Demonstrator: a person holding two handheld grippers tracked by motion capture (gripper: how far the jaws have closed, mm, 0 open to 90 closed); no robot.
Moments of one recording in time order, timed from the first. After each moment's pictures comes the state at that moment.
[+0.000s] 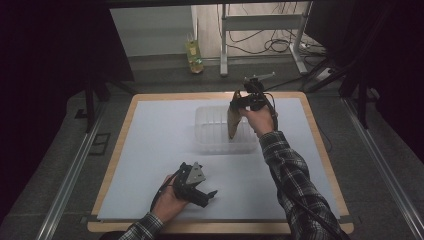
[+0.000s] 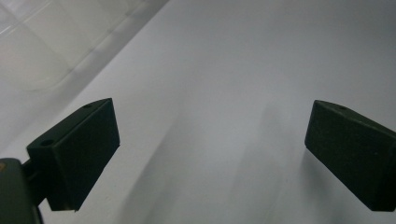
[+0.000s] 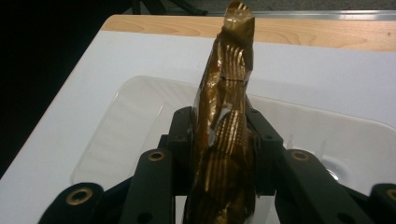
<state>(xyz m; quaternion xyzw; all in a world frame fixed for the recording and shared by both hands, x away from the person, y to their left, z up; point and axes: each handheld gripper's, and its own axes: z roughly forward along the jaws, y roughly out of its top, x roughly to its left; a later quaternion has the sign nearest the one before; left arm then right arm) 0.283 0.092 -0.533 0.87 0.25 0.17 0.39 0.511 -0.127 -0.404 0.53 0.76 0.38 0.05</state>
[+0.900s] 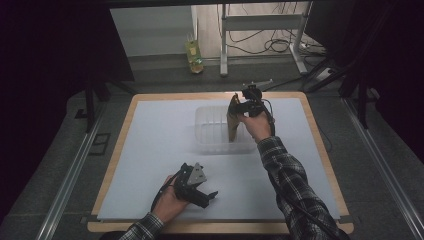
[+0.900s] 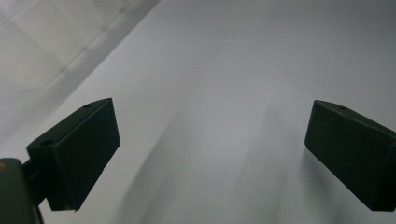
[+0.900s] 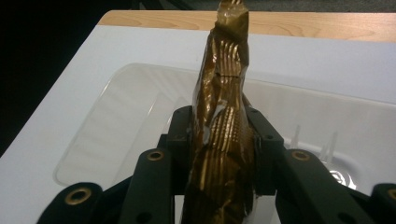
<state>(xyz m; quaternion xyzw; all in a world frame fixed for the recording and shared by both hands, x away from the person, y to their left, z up) 0.282 0.089 -0.534 0.88 0.25 0.16 0.38 0.504 -0.126 -0.424 0.52 0.76 0.39 0.07</state>
